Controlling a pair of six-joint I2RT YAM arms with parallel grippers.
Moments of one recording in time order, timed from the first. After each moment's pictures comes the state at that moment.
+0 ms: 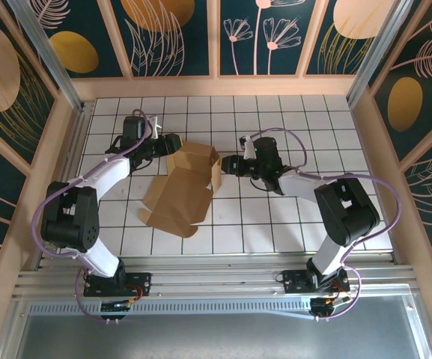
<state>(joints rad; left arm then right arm) -0.22 1.65 1.06 -0.07 0.44 -0.47 0.51 1.69 0.86 0.29 -0.46 0.59</state>
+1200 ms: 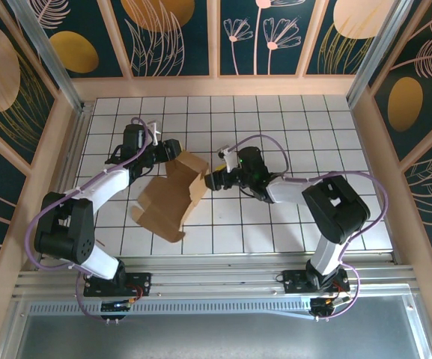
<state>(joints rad) -0.26 1.55 0.95 0.00 0.36 -0.51 0.65 1.74 0.84 0.39 -0.45 0.22</state>
